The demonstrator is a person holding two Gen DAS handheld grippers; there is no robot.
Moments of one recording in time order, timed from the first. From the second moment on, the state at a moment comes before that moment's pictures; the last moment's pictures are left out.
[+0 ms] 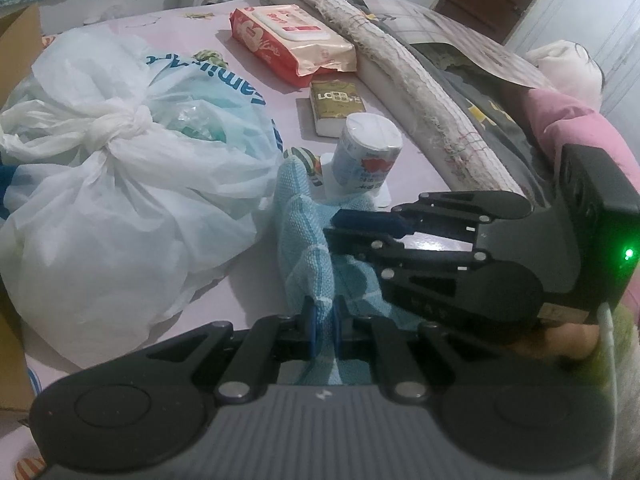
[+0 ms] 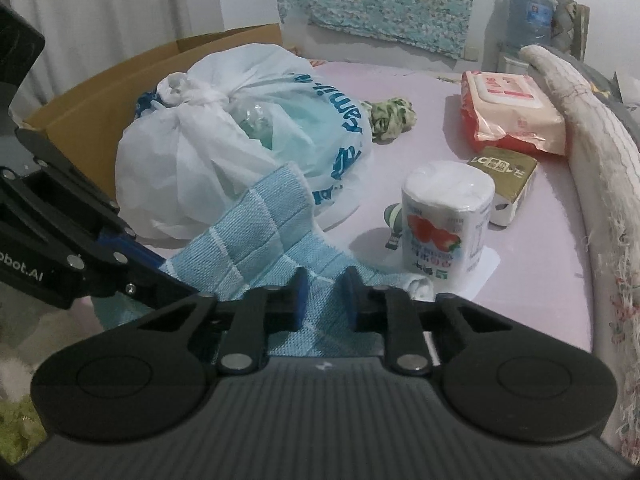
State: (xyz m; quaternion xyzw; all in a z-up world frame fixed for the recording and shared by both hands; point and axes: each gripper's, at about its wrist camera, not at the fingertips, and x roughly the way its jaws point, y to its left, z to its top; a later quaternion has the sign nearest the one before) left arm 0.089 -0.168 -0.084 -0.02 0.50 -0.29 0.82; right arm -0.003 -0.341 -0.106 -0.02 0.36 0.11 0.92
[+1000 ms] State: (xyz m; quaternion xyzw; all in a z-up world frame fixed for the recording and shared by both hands) left arm 0.072 -0.197 -0.071 0.05 0.47 -0.30 0.83; right arm -0.178 -0.391 -0.083 0.20 0.39 -0.02 0.90
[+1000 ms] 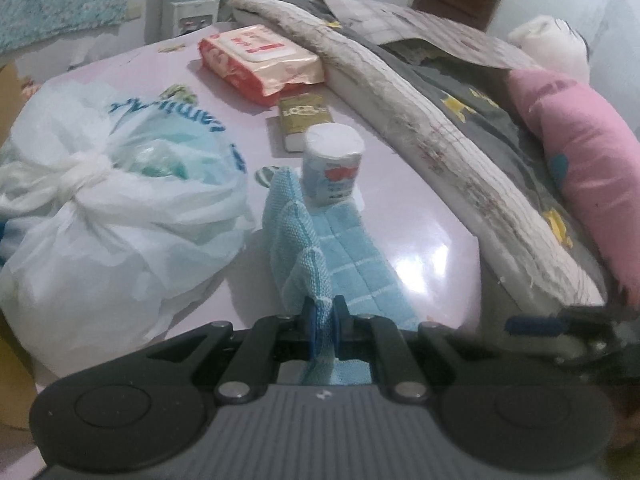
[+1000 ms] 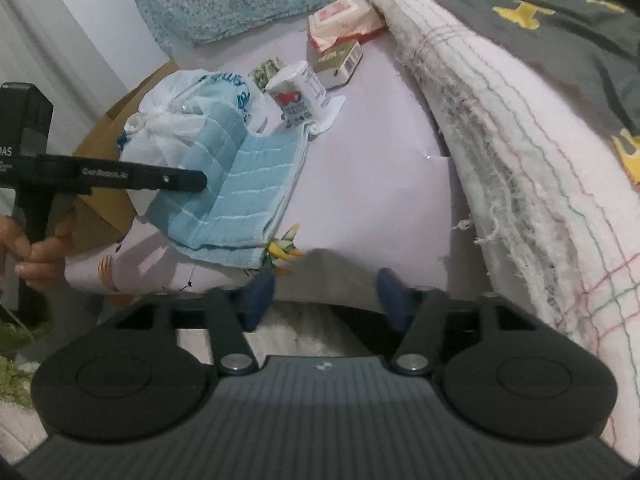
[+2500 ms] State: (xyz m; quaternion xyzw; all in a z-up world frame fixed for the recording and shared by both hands) left arm 0.059 -0.238 -0.071 0.07 0.46 -0.42 0.78; right arm -0.064 -0.439 -0.125 0.40 0.36 0.07 0.84
